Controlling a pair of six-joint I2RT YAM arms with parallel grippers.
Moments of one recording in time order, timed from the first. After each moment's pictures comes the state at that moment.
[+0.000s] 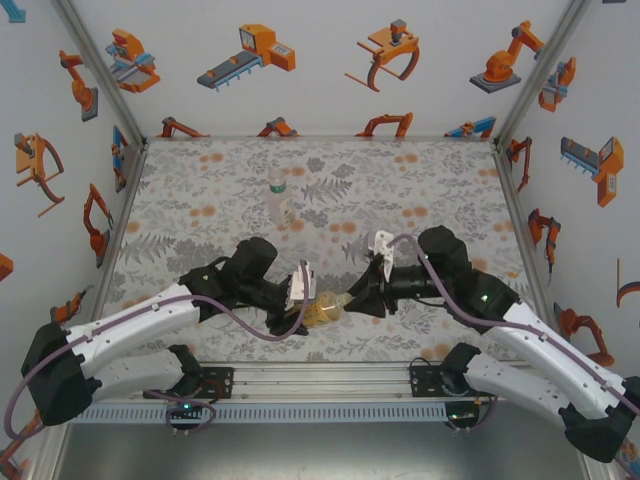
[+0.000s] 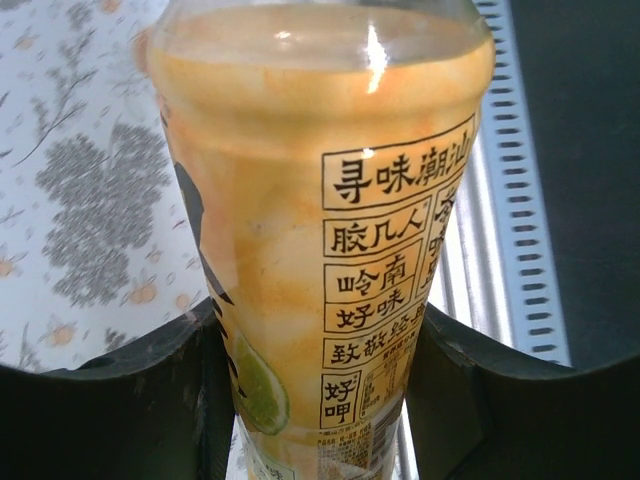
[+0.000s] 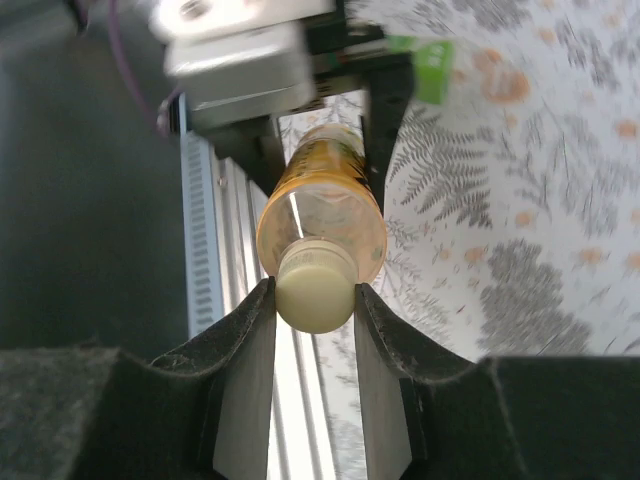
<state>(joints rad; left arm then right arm) -0.95 1.08 0.72 -0.39 0.62 0.46 0.81 0.80 0.82 -0.42 -0.63 0.07</state>
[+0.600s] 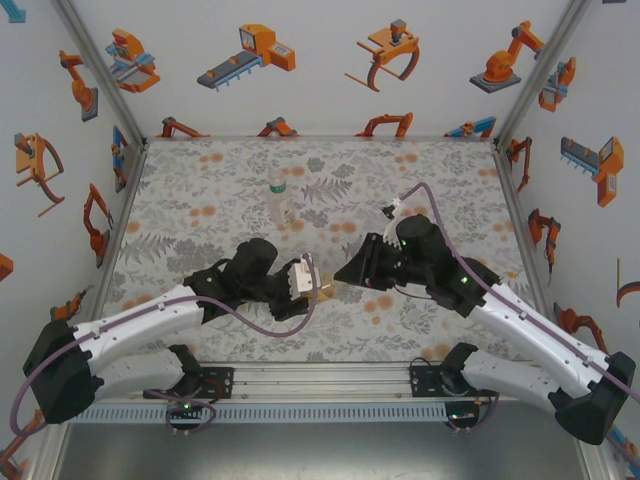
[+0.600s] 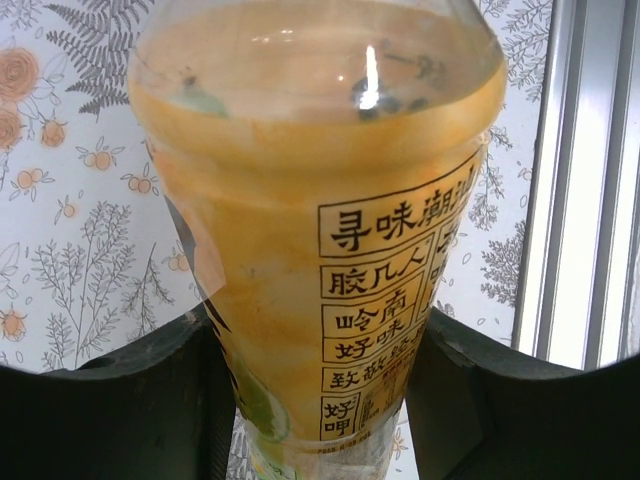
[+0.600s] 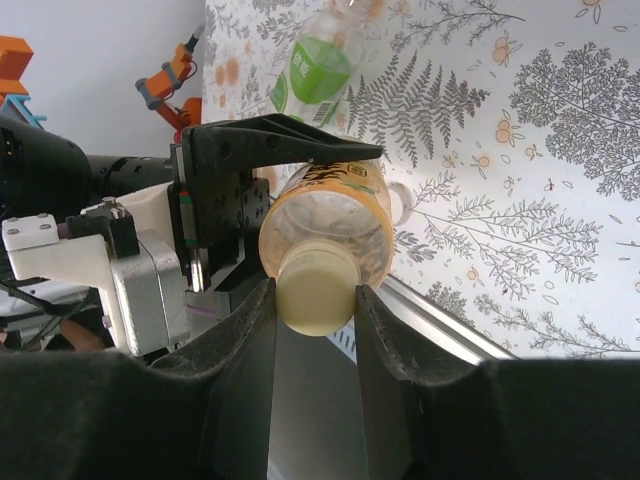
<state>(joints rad) -0.94 1.10 0.68 -0.25 0.37 0.44 0.80 0.94 0.89 -0.50 -0.27 0.94</state>
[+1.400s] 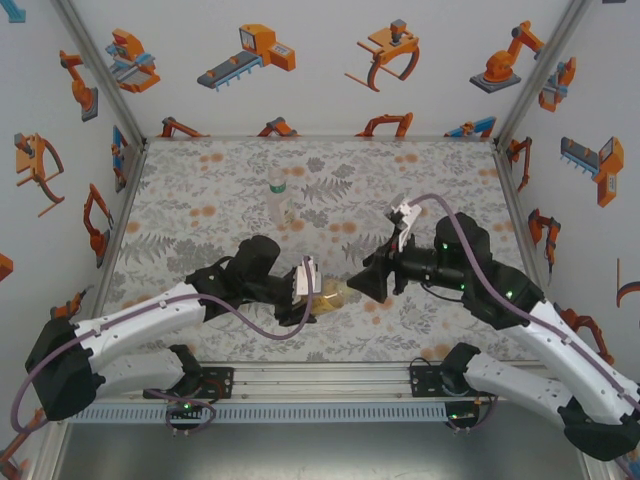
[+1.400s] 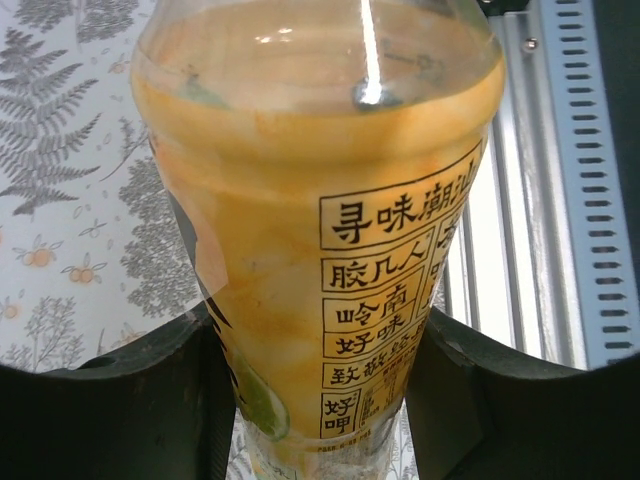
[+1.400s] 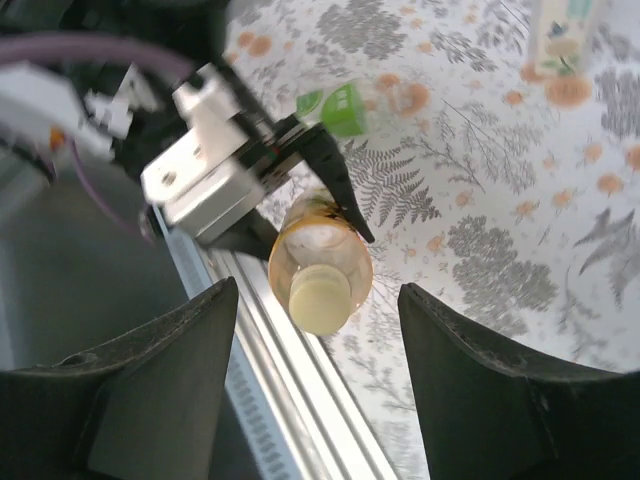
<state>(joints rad) -0.95 1.12 0.71 -0.25 0.59 0.46 0.81 0.79 1.04 -0.59 -0.43 0.15</state>
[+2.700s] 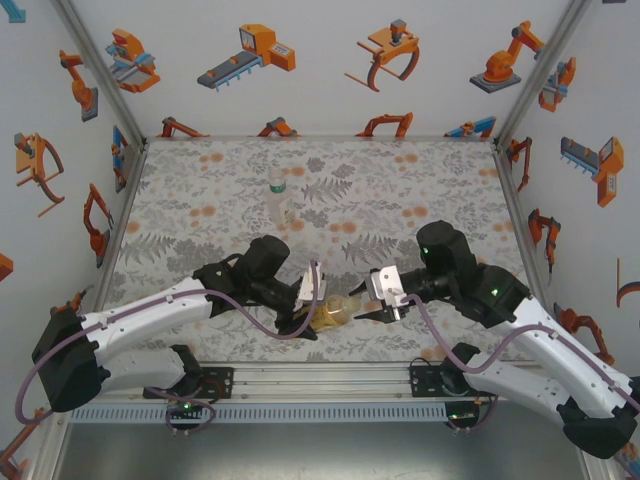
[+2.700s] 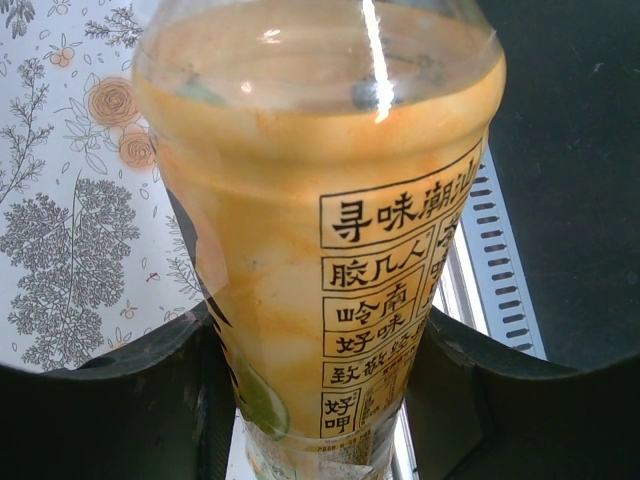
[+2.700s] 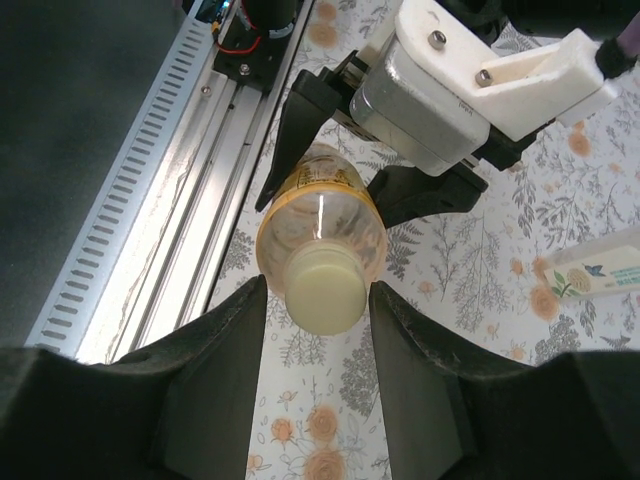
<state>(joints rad) -0.99 1.17 0.77 -0.36 0.75 0.47 0.81 0.82 0.97 -0.71 -0.85 -0.78</state>
